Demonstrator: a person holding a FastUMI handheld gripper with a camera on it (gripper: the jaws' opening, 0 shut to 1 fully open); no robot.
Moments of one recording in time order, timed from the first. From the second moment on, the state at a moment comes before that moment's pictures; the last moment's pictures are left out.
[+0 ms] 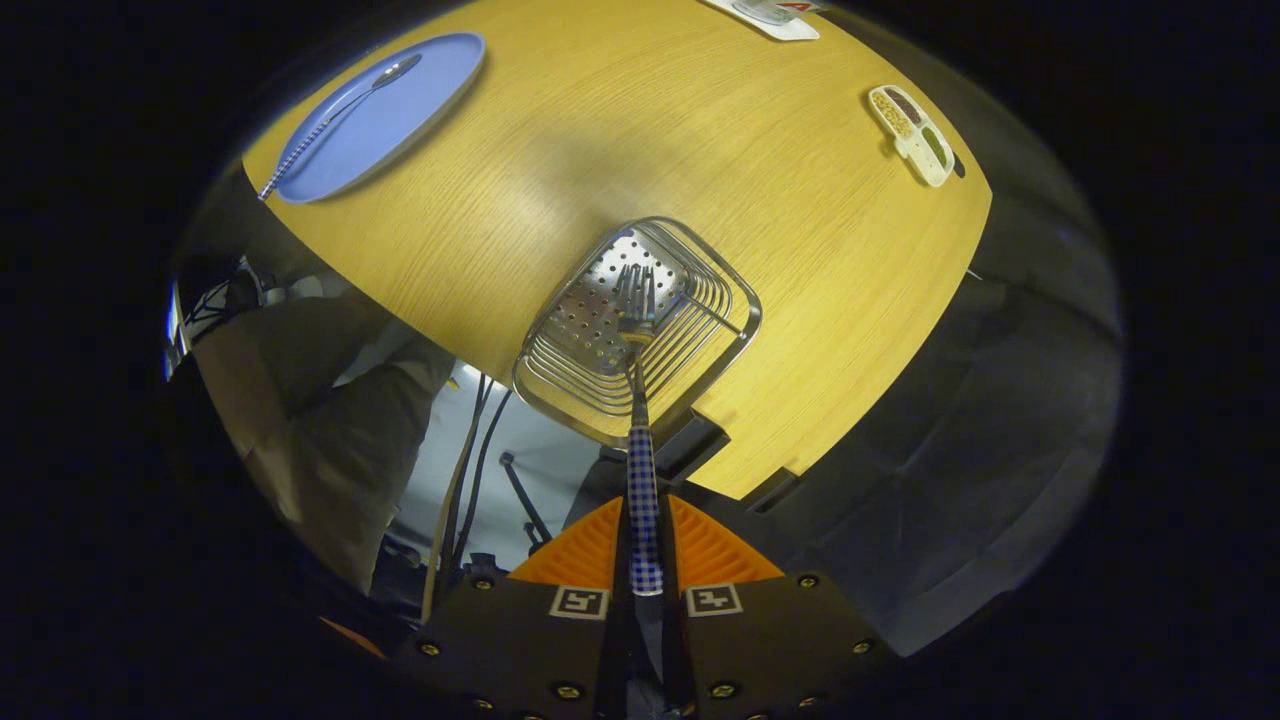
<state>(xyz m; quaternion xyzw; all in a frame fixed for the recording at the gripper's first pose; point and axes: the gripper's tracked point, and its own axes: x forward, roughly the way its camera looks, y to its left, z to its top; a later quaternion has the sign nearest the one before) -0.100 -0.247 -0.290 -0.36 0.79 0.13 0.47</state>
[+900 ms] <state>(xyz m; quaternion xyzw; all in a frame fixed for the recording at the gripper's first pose) -0.059 -0.135 -0.215 -0.28 0.60 0.06 0.74</state>
